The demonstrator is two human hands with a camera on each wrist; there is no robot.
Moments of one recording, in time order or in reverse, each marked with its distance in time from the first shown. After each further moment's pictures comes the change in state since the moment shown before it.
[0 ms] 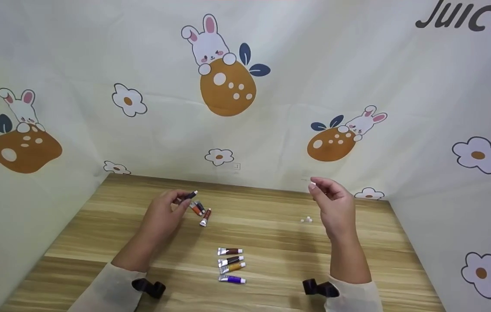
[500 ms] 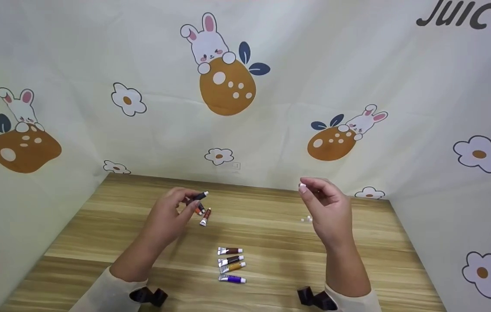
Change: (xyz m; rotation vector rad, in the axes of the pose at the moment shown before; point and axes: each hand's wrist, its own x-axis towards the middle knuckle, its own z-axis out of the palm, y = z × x) left_hand -0.027 0.043 -0.009 -0.010 0.005 0.213; right_hand -0.037 -0.037 0.023 -0.006 -0.059 -0.191
